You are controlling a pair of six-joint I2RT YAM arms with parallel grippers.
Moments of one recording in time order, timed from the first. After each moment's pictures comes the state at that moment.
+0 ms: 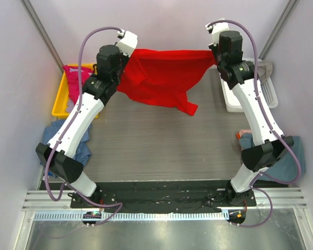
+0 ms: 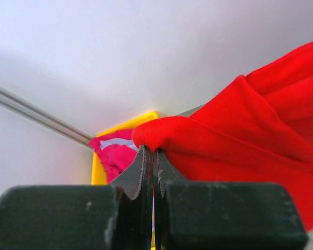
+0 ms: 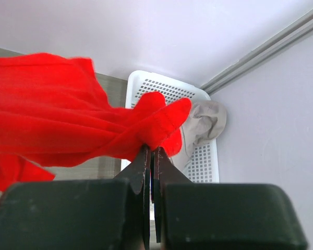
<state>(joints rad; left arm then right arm) -0.44 1.59 1.78 -0.32 -0.43 0.44 0.29 1.70 2.01 -0.61 0.47 -0.38</state>
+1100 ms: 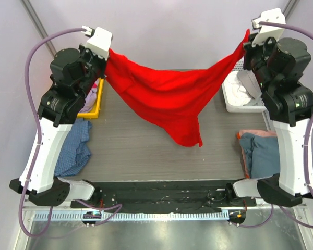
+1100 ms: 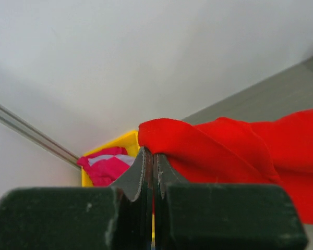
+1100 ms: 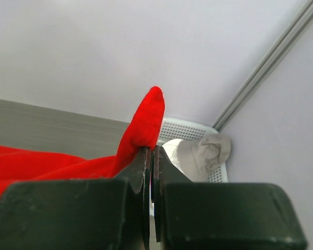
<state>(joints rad) -0.47 1.35 1.97 -0.61 -0.25 0.37 0.28 1.36 2.13 -0.76 0.30 -0.27</state>
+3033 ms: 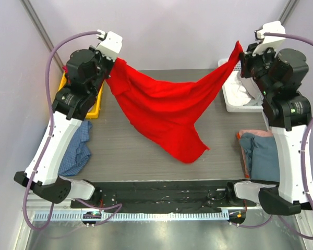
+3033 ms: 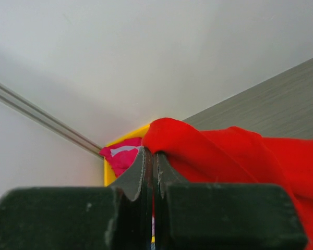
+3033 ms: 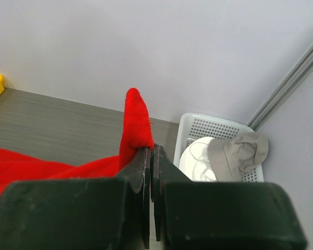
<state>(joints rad) -0.47 1.36 1.82 -0.54 -0.33 0.46 0.17 1.21 1.85 -0.64 0.04 -0.15</state>
